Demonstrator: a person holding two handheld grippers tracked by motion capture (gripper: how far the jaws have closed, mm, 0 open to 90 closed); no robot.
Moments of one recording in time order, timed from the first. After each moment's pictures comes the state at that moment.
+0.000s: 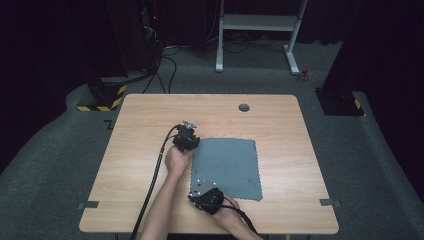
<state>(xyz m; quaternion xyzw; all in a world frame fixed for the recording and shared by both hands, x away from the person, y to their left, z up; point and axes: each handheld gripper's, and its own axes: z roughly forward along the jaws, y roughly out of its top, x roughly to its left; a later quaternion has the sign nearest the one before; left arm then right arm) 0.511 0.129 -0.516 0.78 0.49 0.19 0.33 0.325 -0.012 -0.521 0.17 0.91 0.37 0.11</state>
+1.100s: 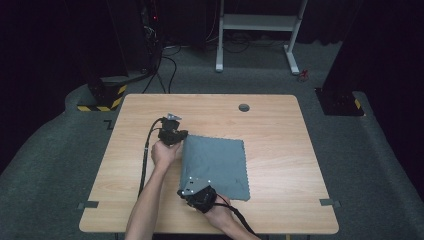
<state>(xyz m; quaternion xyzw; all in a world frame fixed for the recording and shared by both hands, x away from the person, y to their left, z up) 0.506 0.180 -0.474 0.77 0.50 0.16 0.37 0.320 0.008 -0.491 0.15 0.89 0.43 0.11</state>
